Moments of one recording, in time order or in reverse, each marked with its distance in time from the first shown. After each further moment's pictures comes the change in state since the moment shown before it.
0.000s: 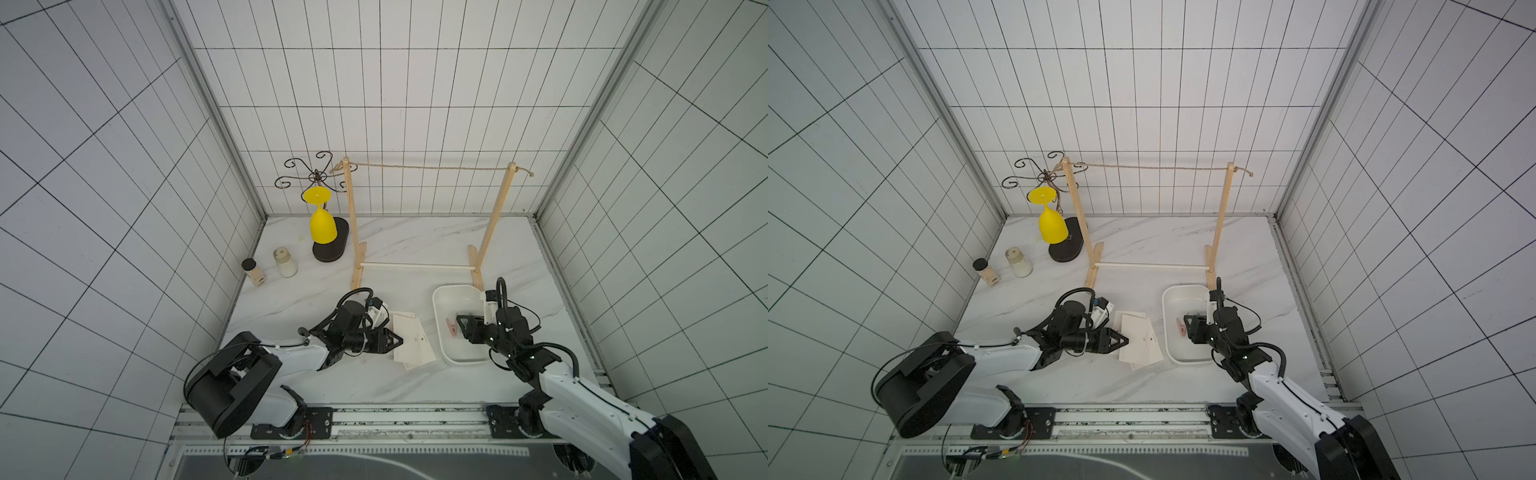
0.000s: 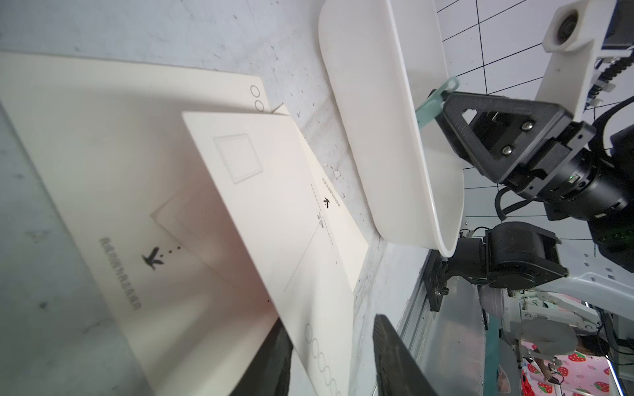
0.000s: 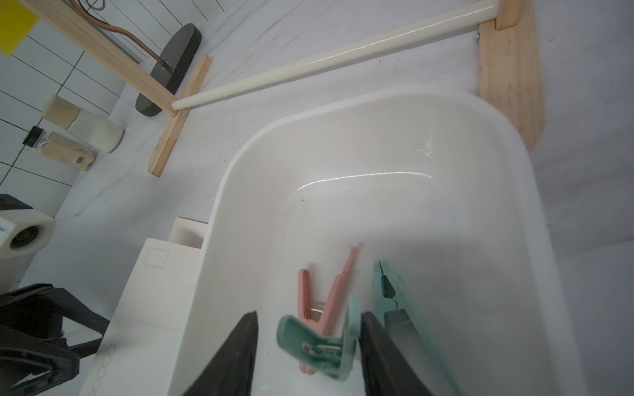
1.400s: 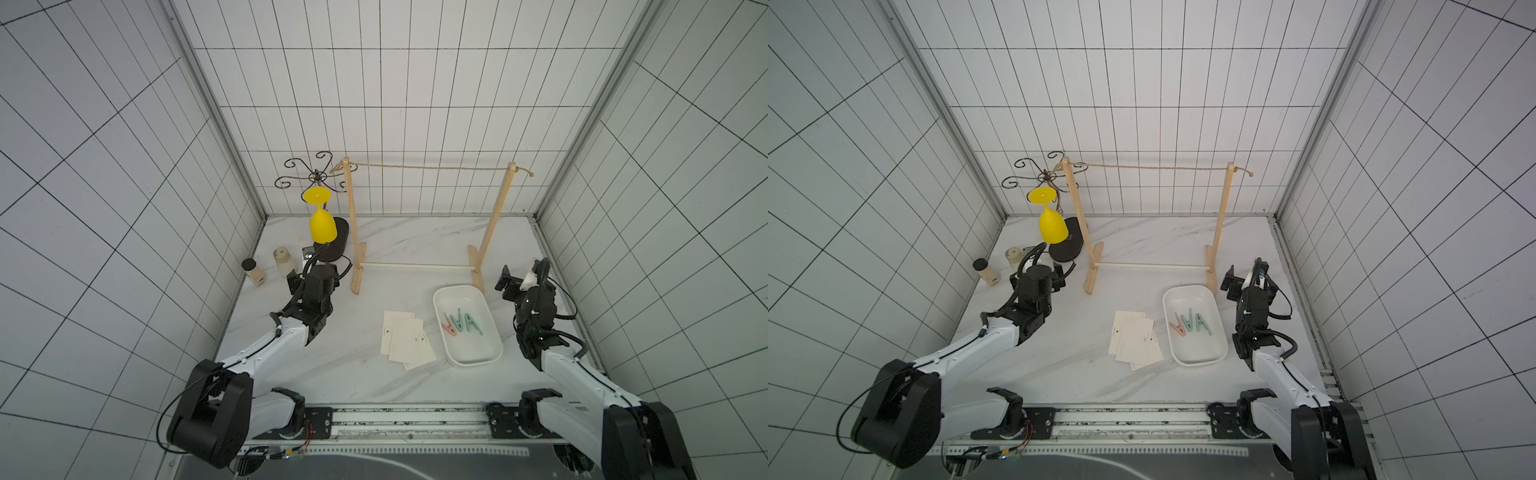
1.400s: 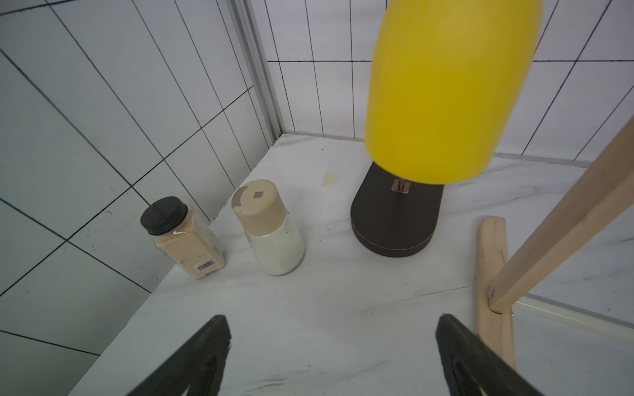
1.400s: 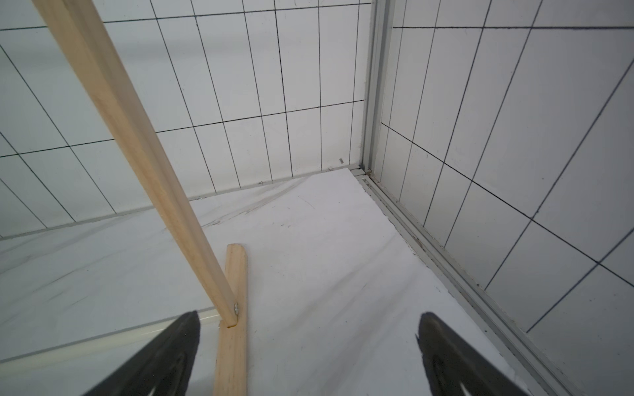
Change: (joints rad) left arm 0.340 -0.175 0.166 -0.103 -1.252 0.526; right arm -0.345 0.156 0.081 0.483 0.479 -0.398
